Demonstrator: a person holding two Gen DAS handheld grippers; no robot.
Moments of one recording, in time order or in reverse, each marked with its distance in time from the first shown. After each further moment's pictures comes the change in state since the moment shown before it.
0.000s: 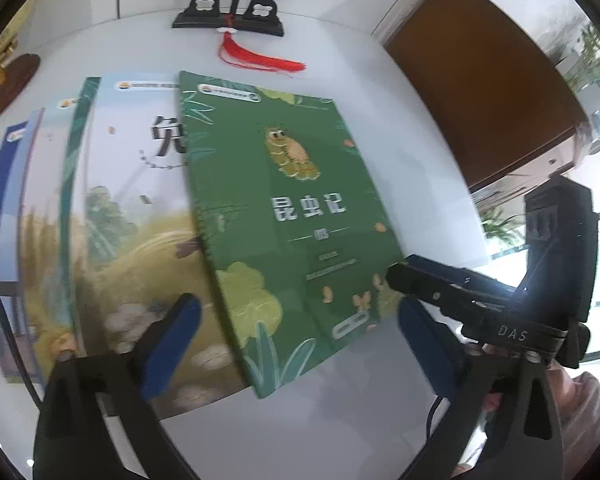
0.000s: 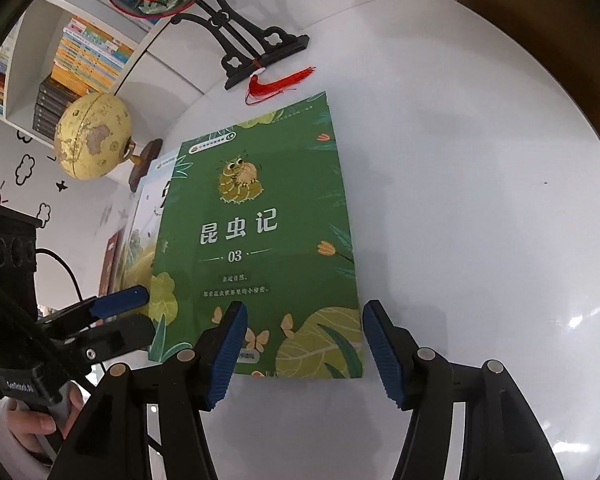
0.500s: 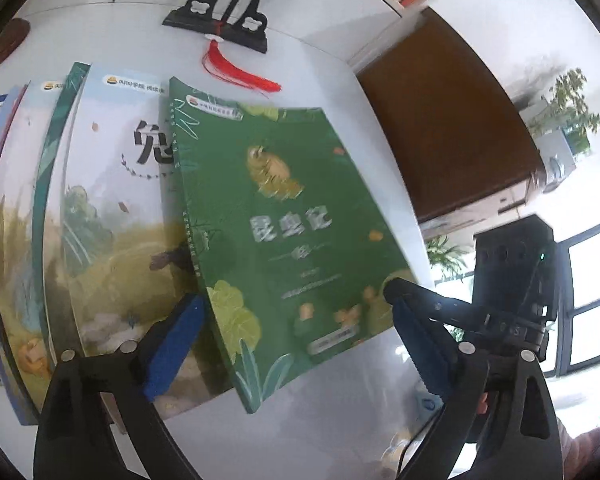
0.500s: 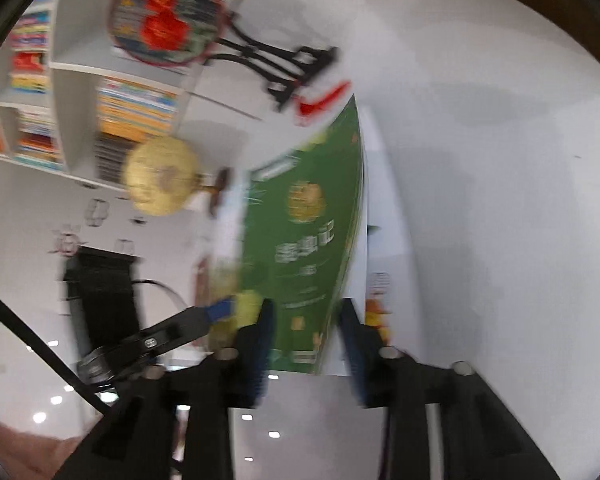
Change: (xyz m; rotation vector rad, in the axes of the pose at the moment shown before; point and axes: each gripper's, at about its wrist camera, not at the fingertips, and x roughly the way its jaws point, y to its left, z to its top) left arm -0.015 0.015 0.003 -0.077 -0.044 -0.198; right arm -0.025 -0.014 0.003 0.137 -0.020 0.360
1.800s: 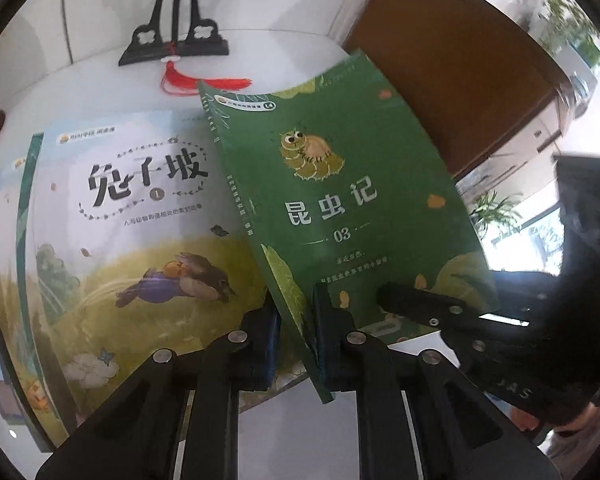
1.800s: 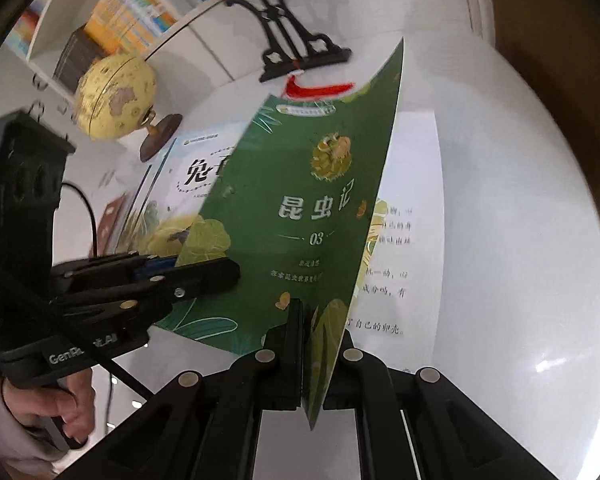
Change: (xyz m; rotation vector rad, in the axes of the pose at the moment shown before) left arm 0.025 -0.052 0.000 0.246 0.016 0.214; right arm 0.020 0.043 -0.015 -0.352 0.043 -0.447
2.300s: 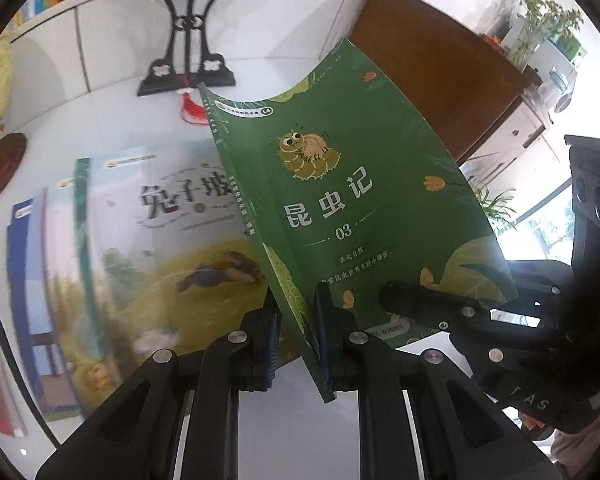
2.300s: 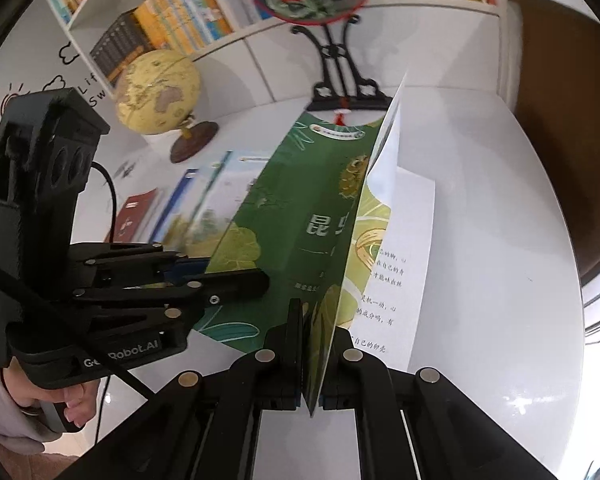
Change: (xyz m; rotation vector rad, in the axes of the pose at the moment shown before) left arm -0.057 0.016 -0.005 0.034 -0.049 -0.010; right arm -0.036 0.065 0.002 -0.104 -0.081 -0.027
